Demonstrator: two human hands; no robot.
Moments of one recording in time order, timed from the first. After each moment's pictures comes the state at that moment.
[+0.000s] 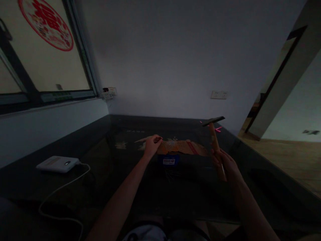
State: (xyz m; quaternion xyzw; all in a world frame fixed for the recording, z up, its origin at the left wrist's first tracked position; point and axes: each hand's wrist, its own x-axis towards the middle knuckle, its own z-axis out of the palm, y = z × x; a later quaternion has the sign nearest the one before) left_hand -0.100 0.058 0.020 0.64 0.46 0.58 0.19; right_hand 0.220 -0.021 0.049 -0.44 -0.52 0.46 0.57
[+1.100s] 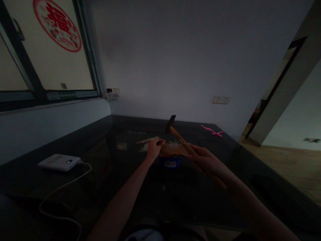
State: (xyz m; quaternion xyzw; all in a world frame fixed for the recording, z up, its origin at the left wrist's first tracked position) left_hand -0.095 0.048 0.029 0.64 0.49 0.57 0.17; right_hand 0.126 -0.056 0.130 -0.43 -0.68 0.50 0.32
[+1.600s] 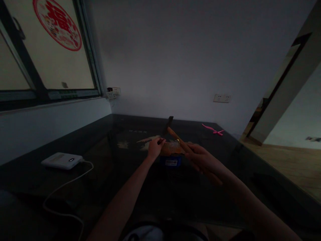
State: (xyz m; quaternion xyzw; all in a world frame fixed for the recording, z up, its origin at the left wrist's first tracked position) left_hand -0.095 0.045 0.028 0.65 0.51 0.55 0.13; right_hand 0.117 -0.053 0.125 -0.39 -0.68 0.54 0.30
